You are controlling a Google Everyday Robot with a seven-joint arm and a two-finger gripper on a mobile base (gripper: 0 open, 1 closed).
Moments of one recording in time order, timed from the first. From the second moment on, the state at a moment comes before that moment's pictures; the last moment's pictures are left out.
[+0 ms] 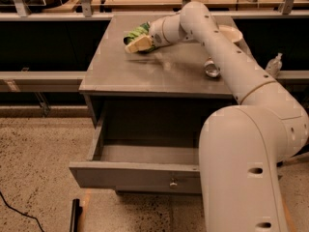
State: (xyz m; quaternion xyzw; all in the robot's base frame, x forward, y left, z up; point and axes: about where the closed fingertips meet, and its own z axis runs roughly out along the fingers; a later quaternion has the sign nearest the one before) arm 0.874 0.039 0.879 -0.44 0.72 0.19 0.51
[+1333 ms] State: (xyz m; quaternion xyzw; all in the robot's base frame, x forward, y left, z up) arm 0.767 0.014 0.937 -0.40 0.75 0.23 0.47
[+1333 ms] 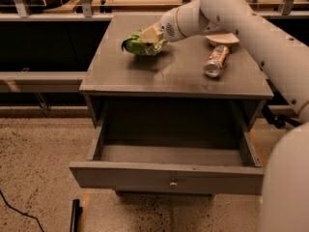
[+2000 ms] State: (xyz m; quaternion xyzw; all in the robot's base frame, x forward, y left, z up) arm 0.748 0.024 0.920 -0.41 0.76 0.24 0.44
